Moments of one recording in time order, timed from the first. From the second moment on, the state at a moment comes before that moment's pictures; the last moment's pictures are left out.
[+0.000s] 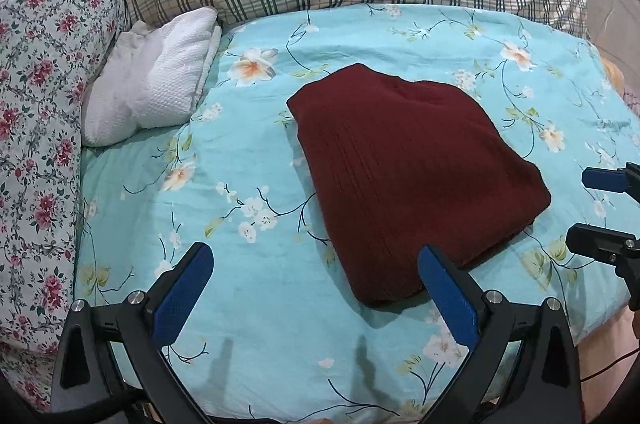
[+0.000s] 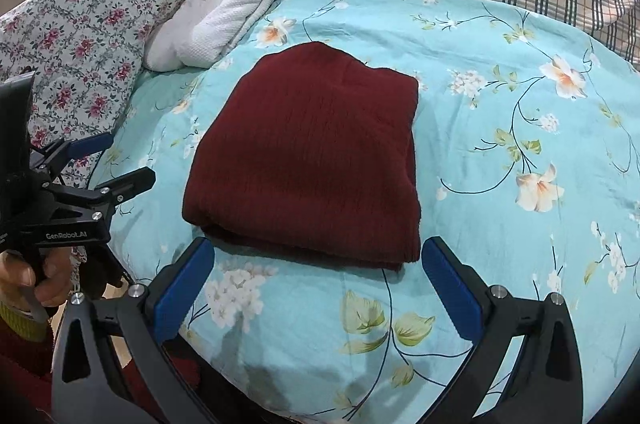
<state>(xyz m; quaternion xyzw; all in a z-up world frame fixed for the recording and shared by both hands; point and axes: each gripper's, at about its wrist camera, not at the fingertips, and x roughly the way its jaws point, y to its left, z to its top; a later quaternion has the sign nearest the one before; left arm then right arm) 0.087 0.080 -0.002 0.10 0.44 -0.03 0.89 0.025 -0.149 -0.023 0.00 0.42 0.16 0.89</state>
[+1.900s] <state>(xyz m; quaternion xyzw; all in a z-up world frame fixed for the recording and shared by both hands) 0.093 0.074 0.004 0.11 0.44 -0.03 0.89 0.039 -0.145 -0.012 0.00 0.42 0.17 0.89</state>
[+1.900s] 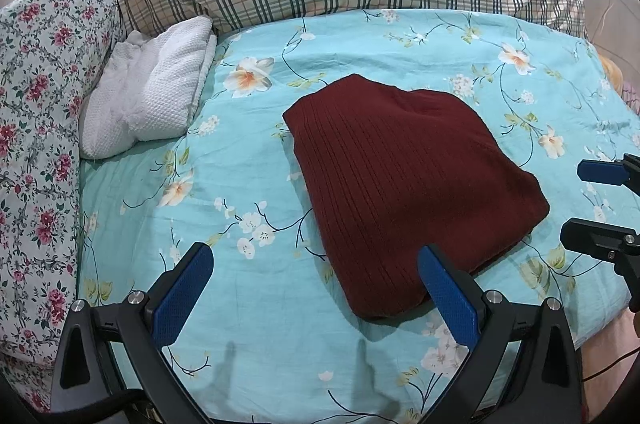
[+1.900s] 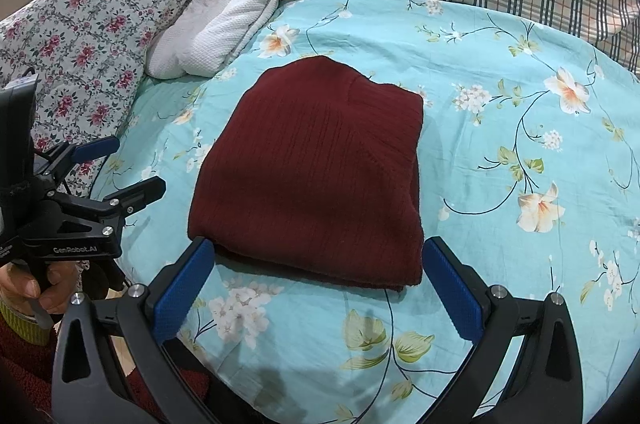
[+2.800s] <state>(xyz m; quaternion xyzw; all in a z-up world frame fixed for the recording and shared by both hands) 0.093 0.071 0.012 0.11 0.43 -0.03 0.89 0.036 -0.140 -0.007 0.00 0.42 0.17 0.89</state>
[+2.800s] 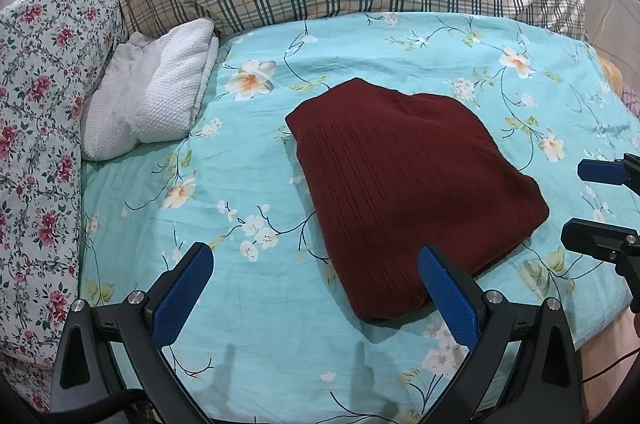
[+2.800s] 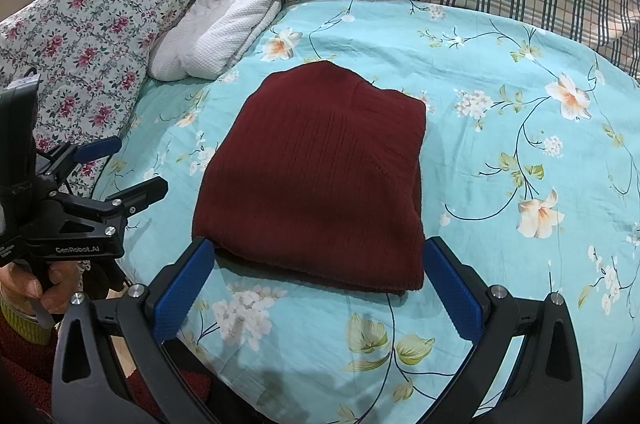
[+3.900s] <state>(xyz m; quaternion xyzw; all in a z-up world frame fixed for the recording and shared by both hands) 0.101 0.065 0.012 0.10 0.43 -0.02 0.90 0.049 -0.145 0.002 0.00 0.41 0.18 0.90</state>
